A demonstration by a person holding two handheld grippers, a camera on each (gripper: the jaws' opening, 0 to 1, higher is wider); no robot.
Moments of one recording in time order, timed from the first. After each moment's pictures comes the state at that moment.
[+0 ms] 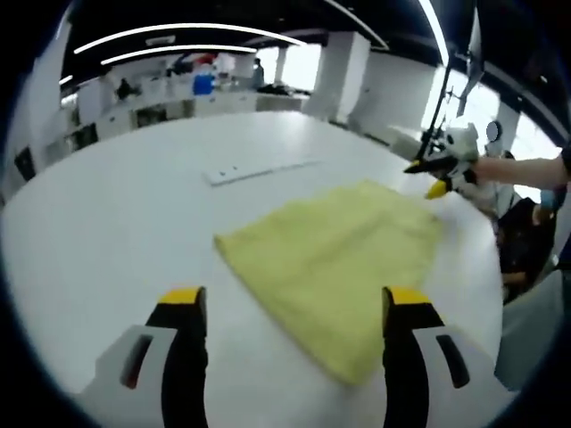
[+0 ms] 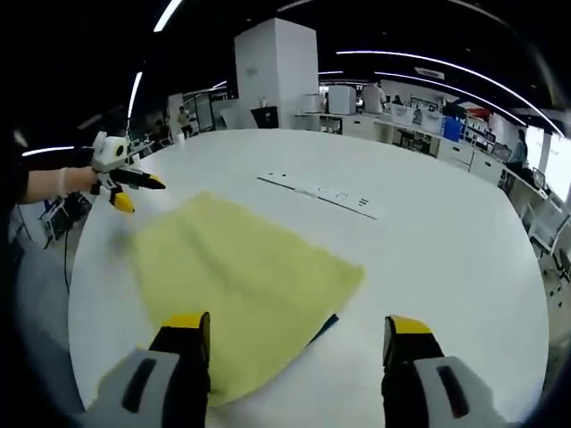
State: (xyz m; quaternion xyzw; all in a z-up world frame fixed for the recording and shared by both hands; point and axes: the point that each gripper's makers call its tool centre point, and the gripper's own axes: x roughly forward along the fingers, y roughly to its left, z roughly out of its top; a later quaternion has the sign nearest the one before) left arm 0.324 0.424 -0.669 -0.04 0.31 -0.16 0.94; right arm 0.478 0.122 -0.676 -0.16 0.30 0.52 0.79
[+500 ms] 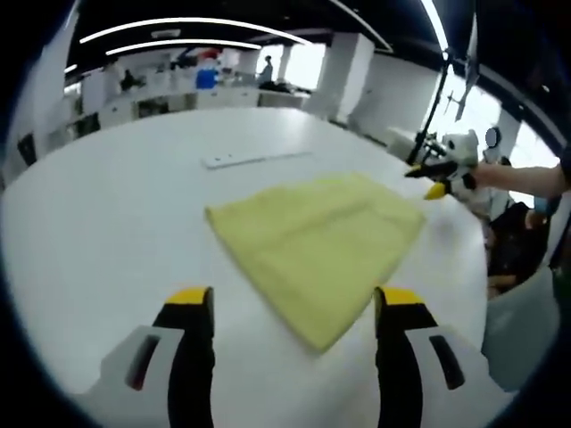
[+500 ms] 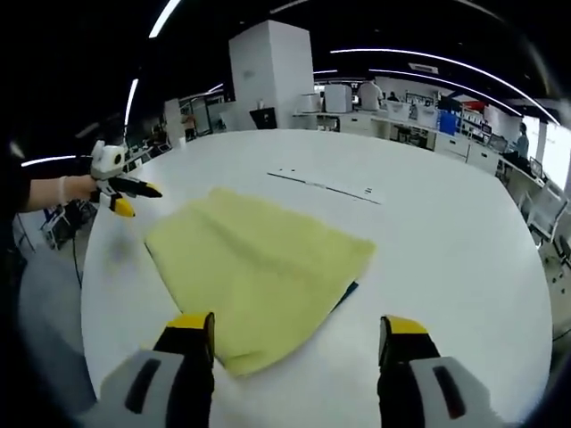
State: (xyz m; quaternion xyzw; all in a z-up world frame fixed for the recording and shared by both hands) left arm 0.279 0.408 -0.671 -0.06 0.32 -0.16 0.93; right arm 0.439 0.101 -0.676 -0.14 0.31 0.51 0.79
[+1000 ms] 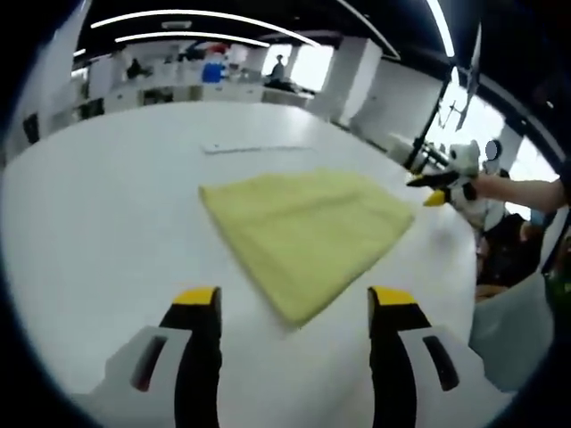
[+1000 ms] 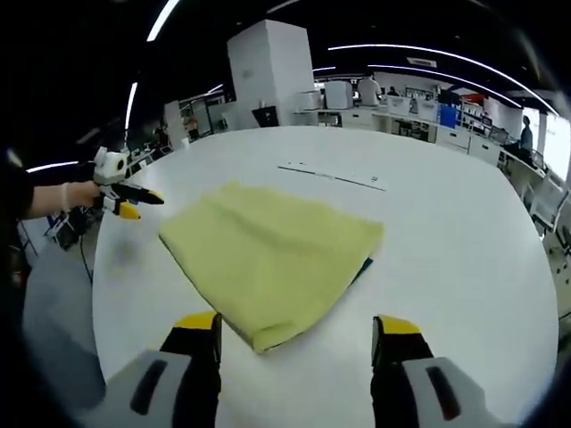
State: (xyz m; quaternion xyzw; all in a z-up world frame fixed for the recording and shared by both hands) left arm 0.254 0.397 -0.677 -0.10 0.32 -0.15 0.93; right arm 0.412 0.087 -0.681 -0.13 0.33 0.52 0.78
